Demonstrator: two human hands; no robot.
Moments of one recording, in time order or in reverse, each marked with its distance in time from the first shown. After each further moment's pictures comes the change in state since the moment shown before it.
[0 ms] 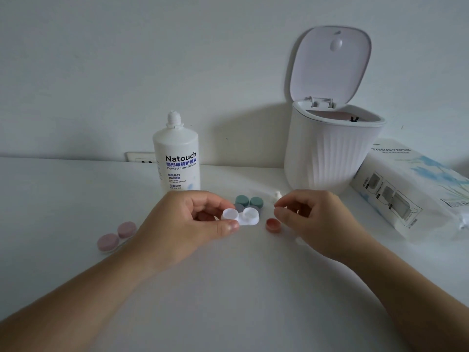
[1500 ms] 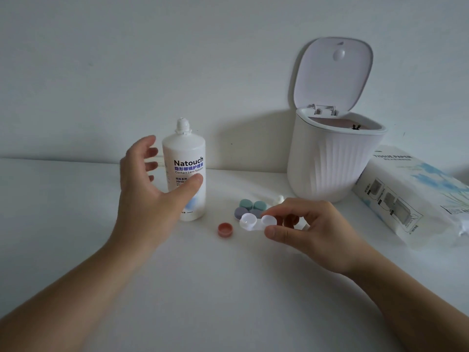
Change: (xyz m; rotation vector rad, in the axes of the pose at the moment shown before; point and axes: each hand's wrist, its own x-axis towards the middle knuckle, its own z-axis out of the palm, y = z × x) left_hand 0.011 -0.006 -0.028 0.212 0.705 0.148; right_hand -0.013 -0.019 -0.001 0.321 -0.152 -0.186
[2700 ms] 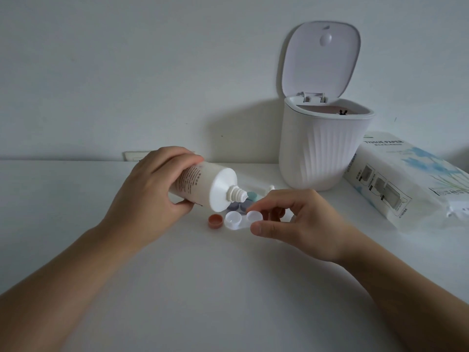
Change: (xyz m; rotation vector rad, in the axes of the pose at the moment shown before) left_hand 0.010 -0.007 0.000 0.481 -0.269 0.712; right_hand -0.003 -0.003 -0.002 0.013 -0.077 -0.011
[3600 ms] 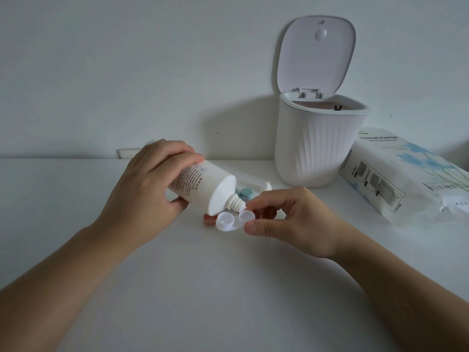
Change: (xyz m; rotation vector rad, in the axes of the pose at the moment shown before) left_hand 0.003 0.003 0.000 0.025 0.032 0.111; right_hand 0.000 0.001 0.000 0.044 -0.080 0.024
